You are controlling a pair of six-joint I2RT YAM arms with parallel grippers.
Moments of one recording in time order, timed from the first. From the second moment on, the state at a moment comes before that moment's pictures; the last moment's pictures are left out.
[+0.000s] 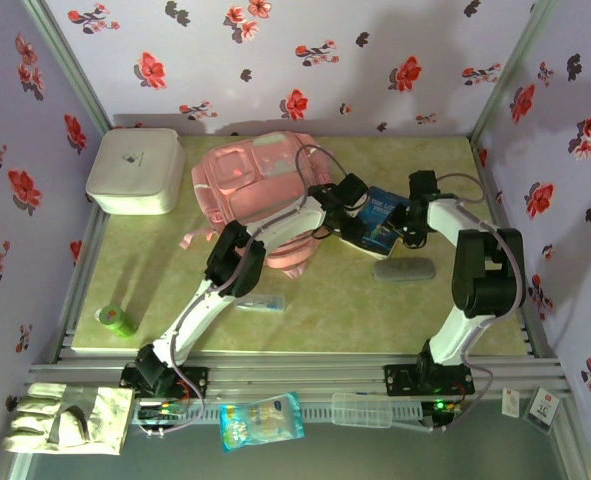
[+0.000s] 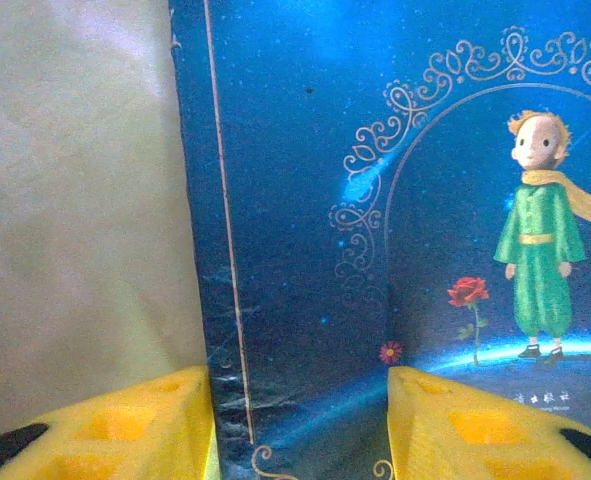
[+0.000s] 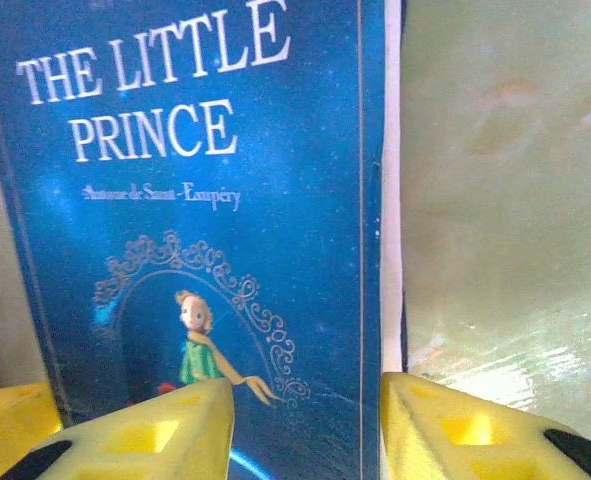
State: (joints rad) left arm -0.88 2.59 2.33 -0.84 0.06 -0.26; right arm 0.06 1.74 1.10 -0.57 -0.20 0.67
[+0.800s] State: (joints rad) left arm -0.87 2.58 2.33 -0.85 0.07 -0.25; right arm 0.06 1.68 1.11 -0.58 -0.19 0.66
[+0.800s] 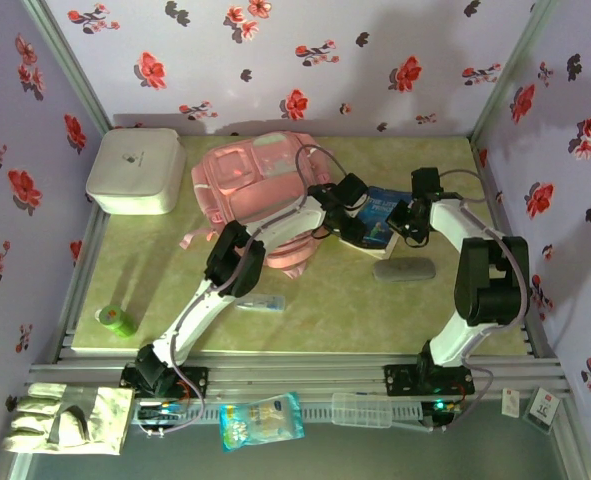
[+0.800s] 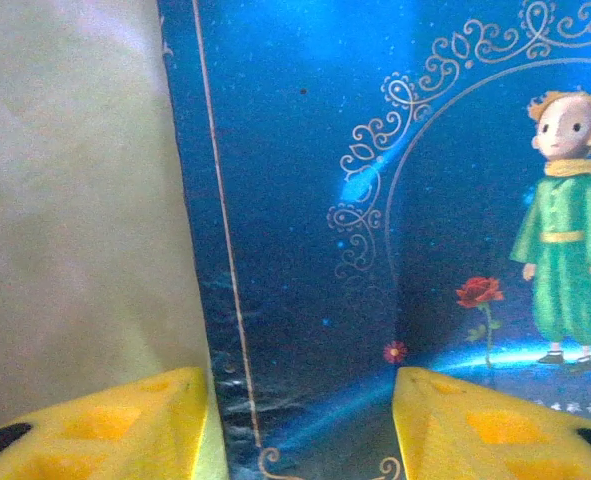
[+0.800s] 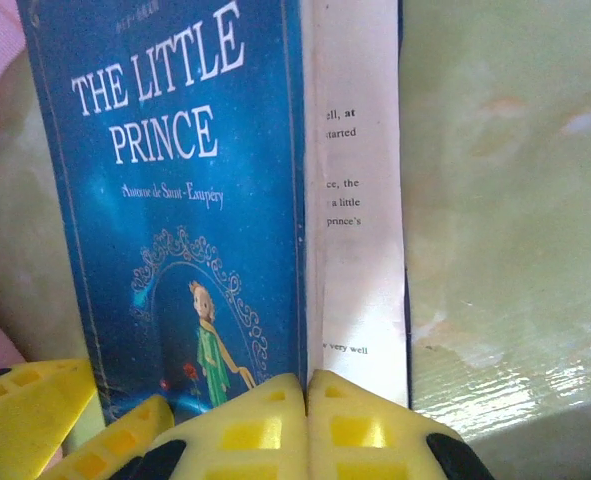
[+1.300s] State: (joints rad) left arm -0.70 2.14 2.15 -0.83 0.22 -0.32; right arm 0.05 1.59 1.11 -0.40 -0.34 0.64
